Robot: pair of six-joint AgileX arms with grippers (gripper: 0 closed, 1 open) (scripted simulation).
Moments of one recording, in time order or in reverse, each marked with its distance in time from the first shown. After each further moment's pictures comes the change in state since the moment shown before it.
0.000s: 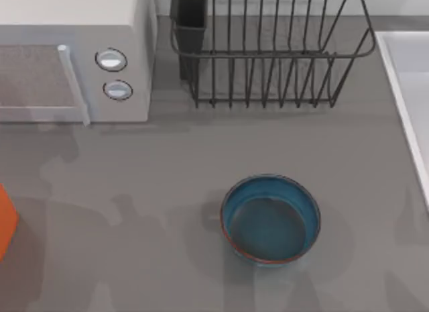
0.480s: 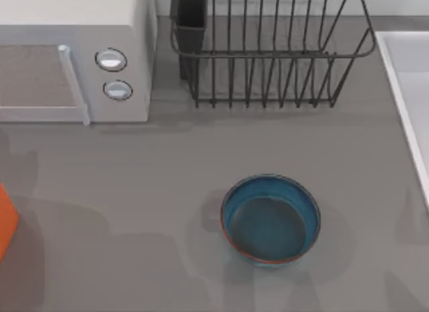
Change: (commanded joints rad) left arm 0.117 -0.090 -0.032 -0.037 0.013 0.557; right arm 0.000 0.000 0.000 0.000 0.000 0.000
